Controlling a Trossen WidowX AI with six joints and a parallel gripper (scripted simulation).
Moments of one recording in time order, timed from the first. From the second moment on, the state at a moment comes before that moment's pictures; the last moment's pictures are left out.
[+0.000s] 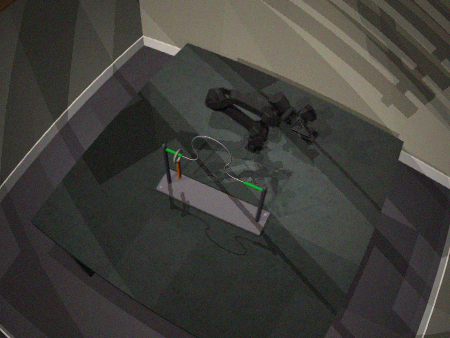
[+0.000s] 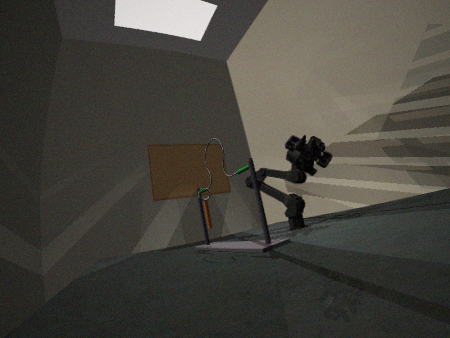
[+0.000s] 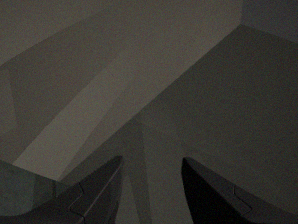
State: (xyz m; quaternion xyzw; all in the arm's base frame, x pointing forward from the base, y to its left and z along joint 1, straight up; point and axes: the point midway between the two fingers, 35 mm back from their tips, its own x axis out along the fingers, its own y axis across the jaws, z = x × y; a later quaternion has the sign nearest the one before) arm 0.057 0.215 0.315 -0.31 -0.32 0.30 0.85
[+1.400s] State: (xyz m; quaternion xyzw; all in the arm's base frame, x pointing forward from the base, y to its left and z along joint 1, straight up) arm 0.254 0.194 0.120 -0.51 0.11 0.30 0.80
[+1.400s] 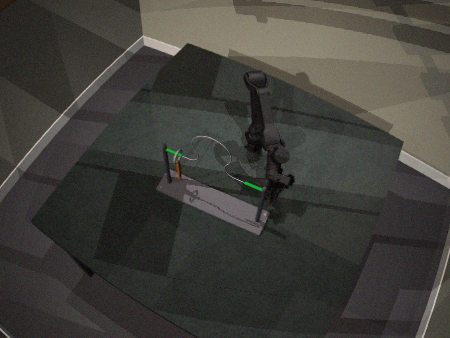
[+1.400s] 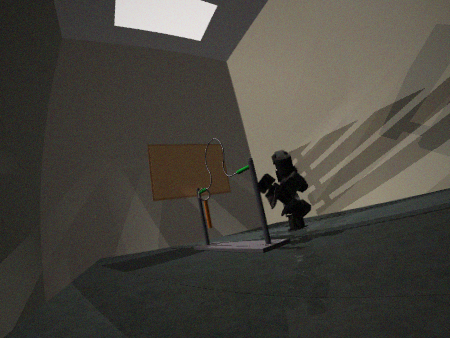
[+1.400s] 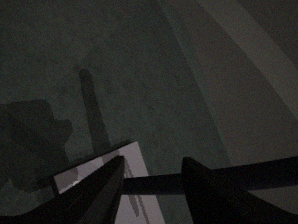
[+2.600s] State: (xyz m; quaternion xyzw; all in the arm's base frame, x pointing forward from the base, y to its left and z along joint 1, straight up) arm 0.335 0.029 0.067 -0.29 0.21 0.20 0.91
